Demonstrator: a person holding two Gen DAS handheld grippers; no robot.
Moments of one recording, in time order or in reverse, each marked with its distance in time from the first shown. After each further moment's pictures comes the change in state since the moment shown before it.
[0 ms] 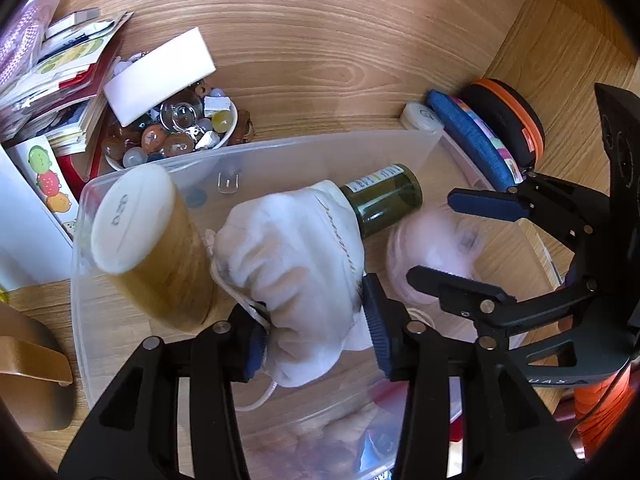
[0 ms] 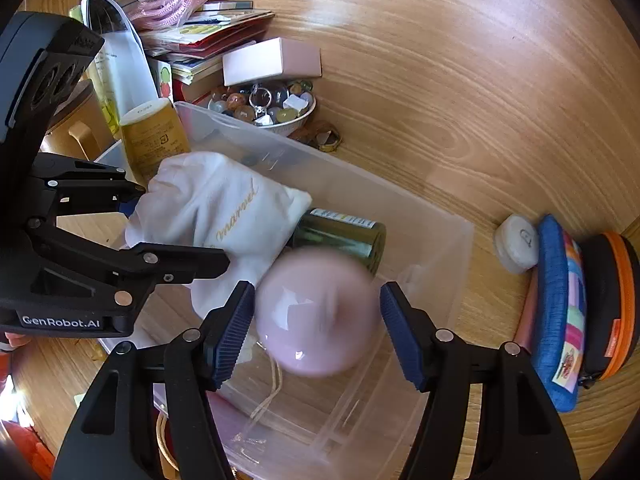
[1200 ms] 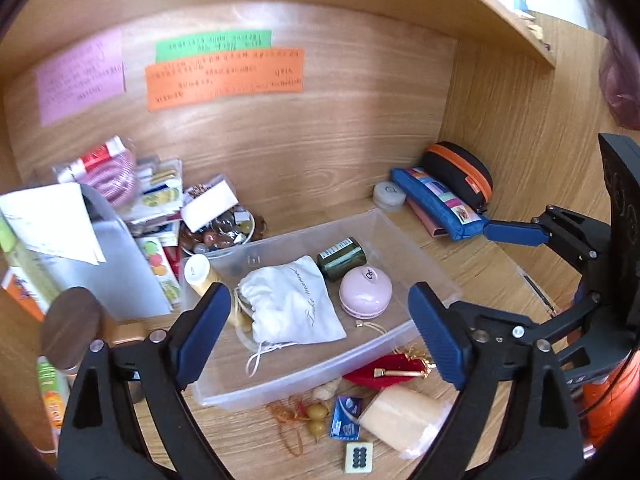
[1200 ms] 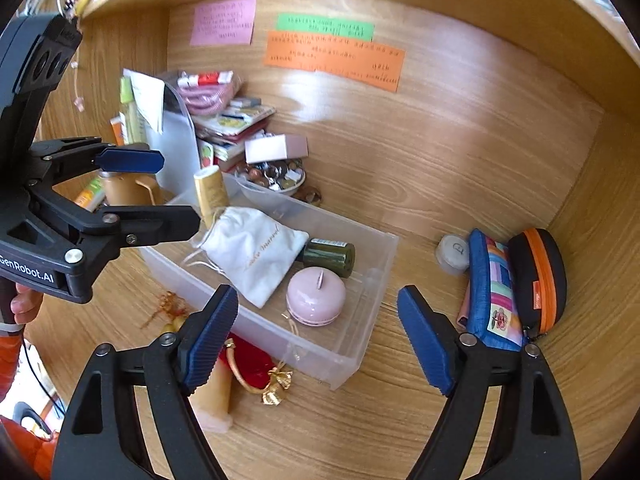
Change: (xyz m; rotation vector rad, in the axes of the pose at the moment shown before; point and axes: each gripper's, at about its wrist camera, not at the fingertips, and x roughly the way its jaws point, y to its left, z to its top) left arm -0.130 -0.055 -0.032 0.147 -0.310 0.135; right arm -0.129 0.021 -0.050 0.062 -0.252 -0.067
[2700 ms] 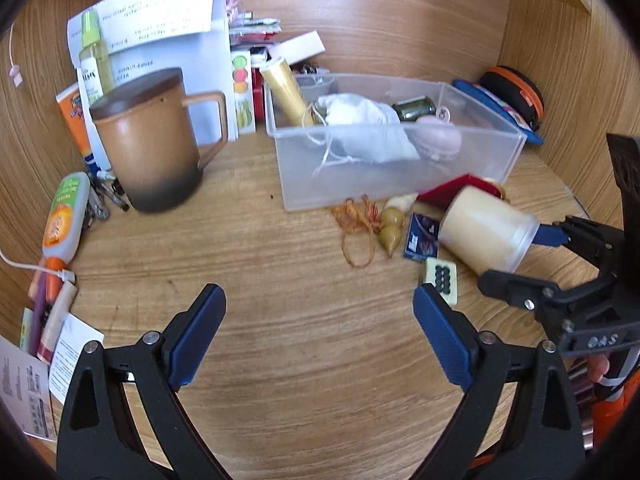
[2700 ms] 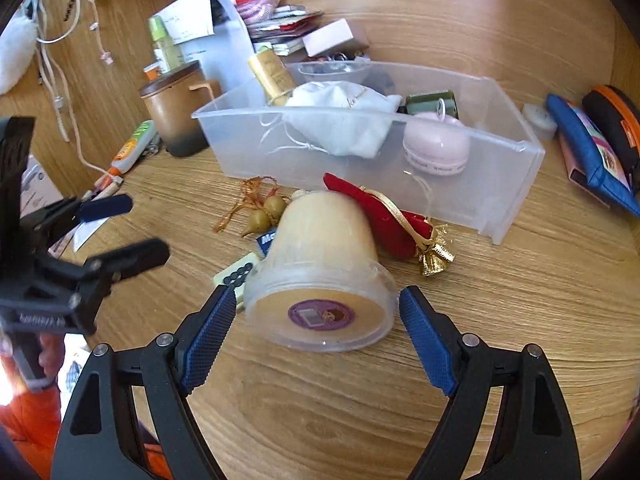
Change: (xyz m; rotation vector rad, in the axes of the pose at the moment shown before) left arm -0.012 0.028 -0.158 -0.141 0.172 0.152; right arm 0.048 0.073 -0.101 0.193 0.158 0.202
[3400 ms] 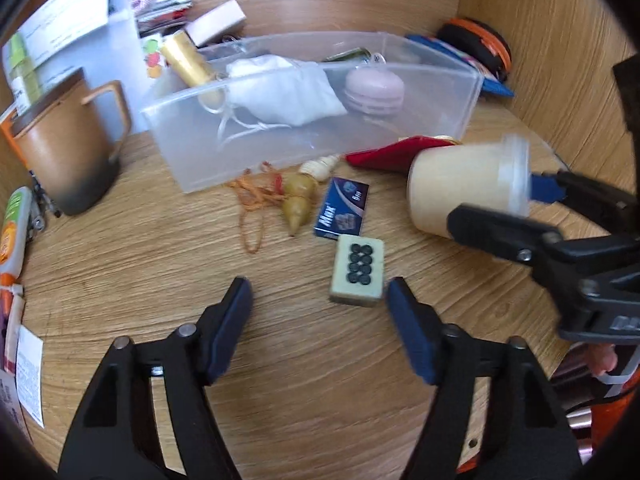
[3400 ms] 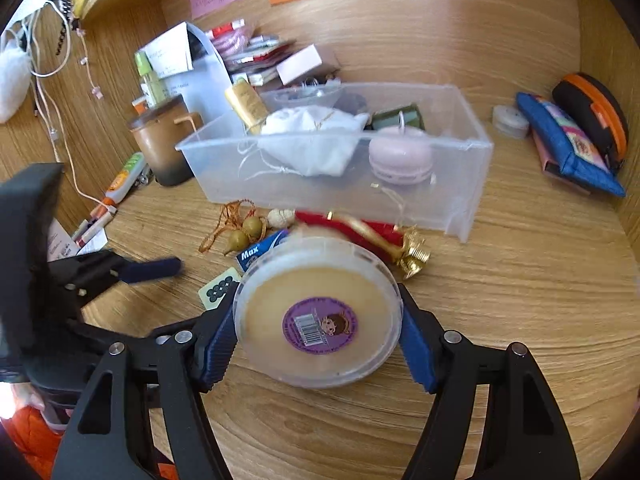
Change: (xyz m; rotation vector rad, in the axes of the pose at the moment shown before) left arm 0.031 -0.059 -0.001 0.109 0.081 -0.054; right arm -0.023 -0.019 -0.010 0.053 -0.111 -0.009
